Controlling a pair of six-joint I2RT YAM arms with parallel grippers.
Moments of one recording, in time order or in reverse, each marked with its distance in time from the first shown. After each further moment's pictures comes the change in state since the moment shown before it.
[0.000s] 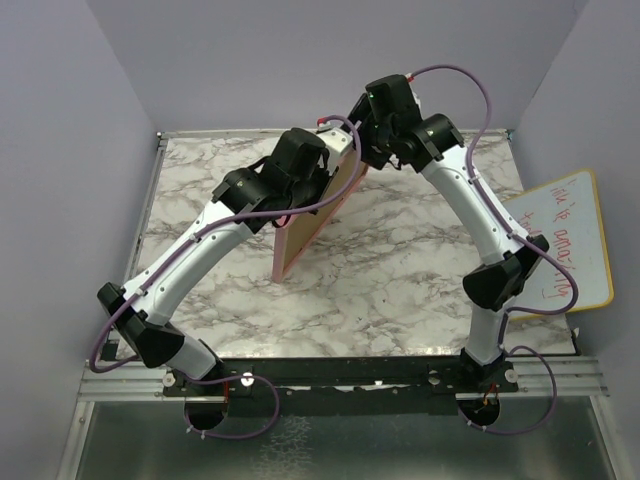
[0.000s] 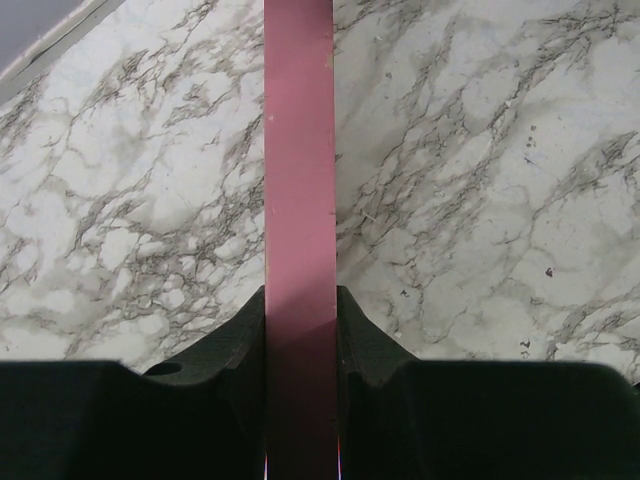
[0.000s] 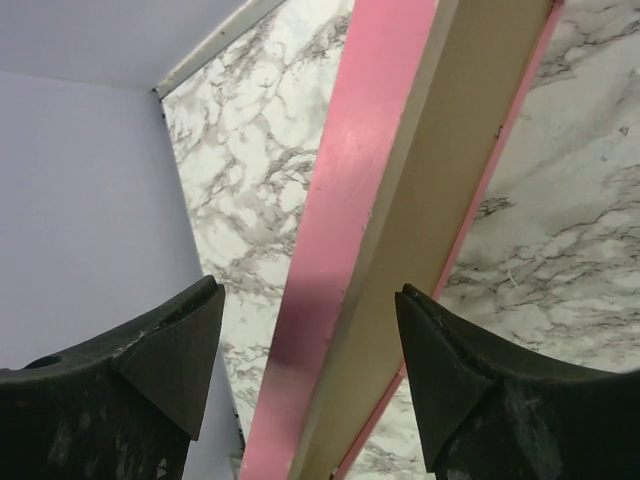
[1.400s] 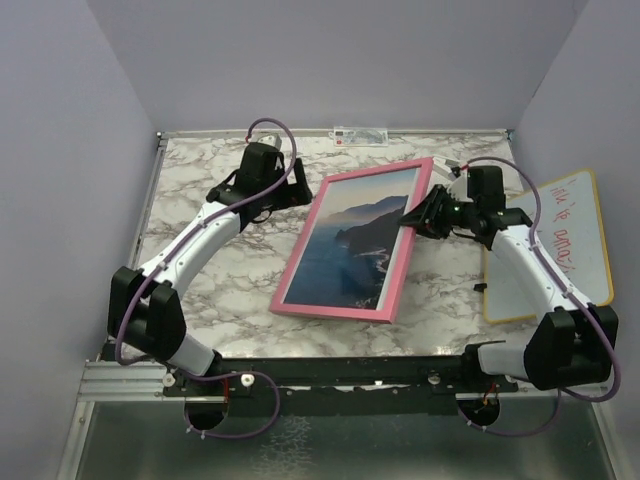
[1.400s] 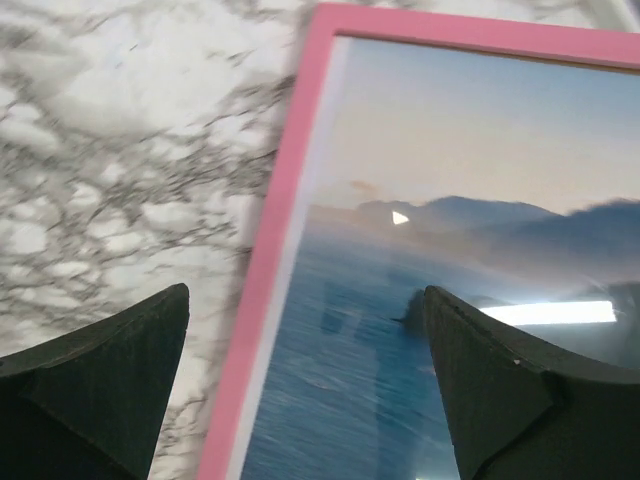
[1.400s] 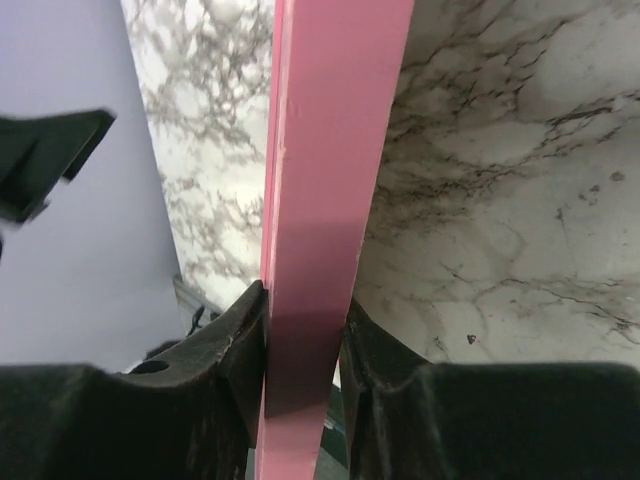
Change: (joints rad) left arm 0.298 -0.023 -0.452 0.473 0.187 -0.521; right arm -0.475 -0.611 -1.202 0.458 -0.745 -0.325
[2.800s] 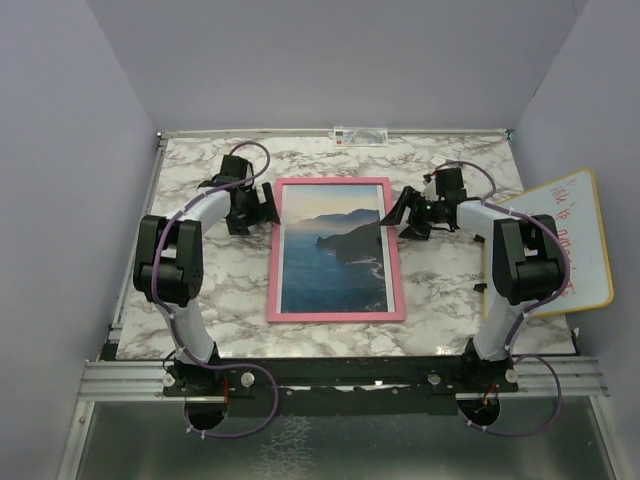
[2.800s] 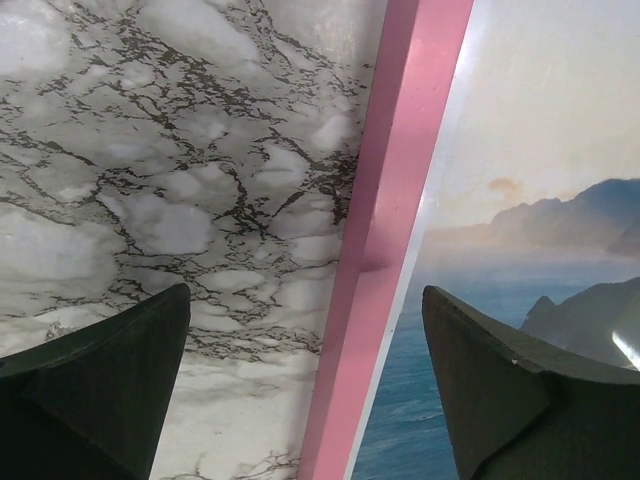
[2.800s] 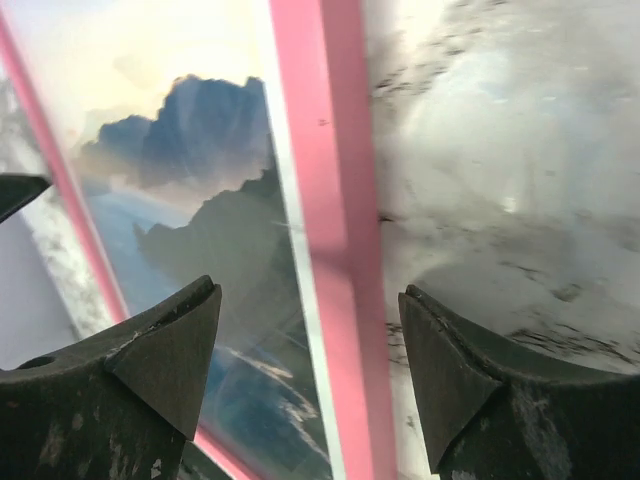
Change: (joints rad) left arm 0.330 0.383 -0.033 -0.065 0.192 0.100; right arm -0.008 0.547 0.030 0.340 -0.010 -0.151
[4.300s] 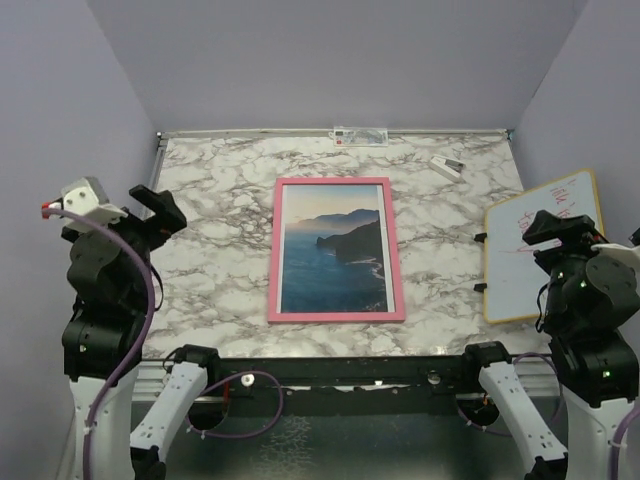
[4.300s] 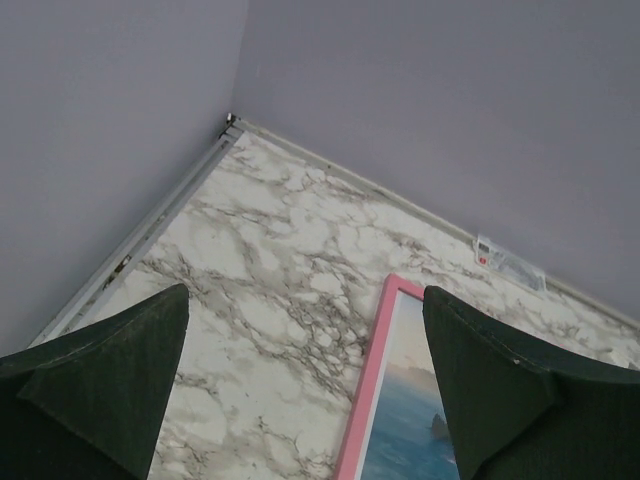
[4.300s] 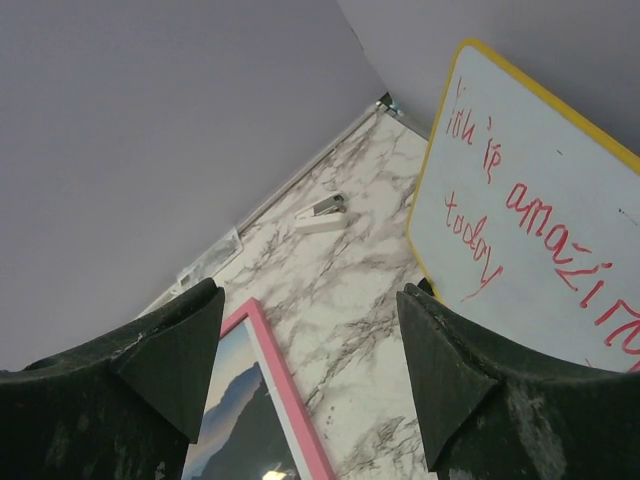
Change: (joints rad) left arm -0.006 -1.188 0.027 -0.254 -0.621 0.039; right arm 0.000 -1.352 0.087 -0.573 1.136 0.036
